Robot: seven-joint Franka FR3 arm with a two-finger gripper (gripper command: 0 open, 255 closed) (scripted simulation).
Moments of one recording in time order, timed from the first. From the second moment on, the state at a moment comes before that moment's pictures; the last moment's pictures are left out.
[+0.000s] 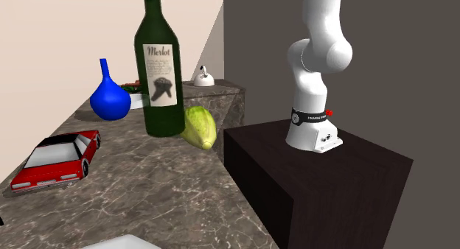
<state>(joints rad) -0.10 0.04 0.28 -1.49 -0.01 1.41 0.10</state>
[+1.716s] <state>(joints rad) -0.38 0.20 0.04 -1.32 -0.07 1.41 -0.43</state>
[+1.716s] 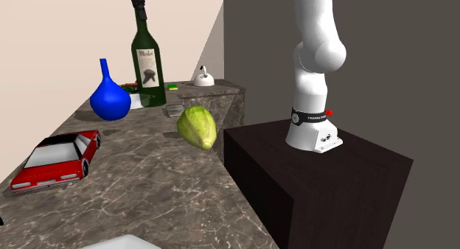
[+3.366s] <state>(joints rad) -0.38 0.16 0.04 -1.71 -0.07 1.76 -0.41</state>
